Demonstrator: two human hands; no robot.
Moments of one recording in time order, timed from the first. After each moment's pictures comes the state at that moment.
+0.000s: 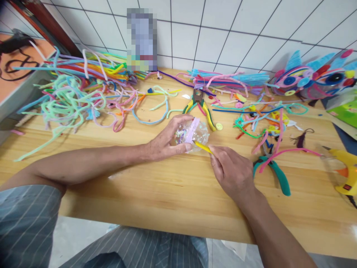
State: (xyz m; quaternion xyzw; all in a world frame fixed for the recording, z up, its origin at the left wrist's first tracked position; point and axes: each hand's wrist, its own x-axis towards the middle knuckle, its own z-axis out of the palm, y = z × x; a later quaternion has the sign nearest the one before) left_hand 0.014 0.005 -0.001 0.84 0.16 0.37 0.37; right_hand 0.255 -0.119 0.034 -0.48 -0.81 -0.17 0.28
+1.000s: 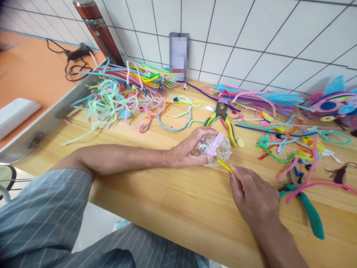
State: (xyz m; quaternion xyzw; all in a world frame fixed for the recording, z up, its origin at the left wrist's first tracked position) left_hand 0.020 0.002 -0.007 0.80 0.17 0.40 0.40; right_hand 0.258 -0.120 0.031 -0.46 -0.82 -0.19 0.27
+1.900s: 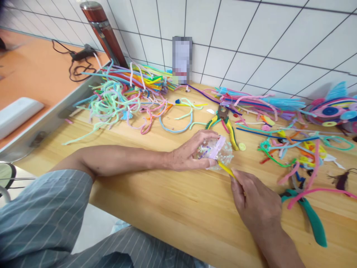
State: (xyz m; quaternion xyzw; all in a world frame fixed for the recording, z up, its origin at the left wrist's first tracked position) left_hand 0.021 0.003 -0.009 0.80 0.15 0.43 0.40; right_hand 0.261 -0.123 0.027 -0.48 -0.82 -0.20 0.23
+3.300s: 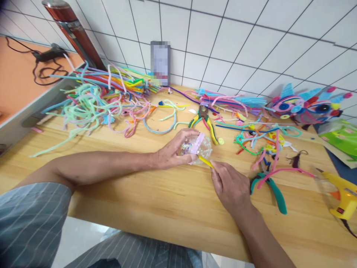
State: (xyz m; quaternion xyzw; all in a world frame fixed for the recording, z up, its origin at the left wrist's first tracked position) left_hand 0.018 -0.001 -0.001 0.79 0.18 0.40 0.42; right_hand 0.252 -0.122 0.031 -0.47 -0.82 -0.17 0.28
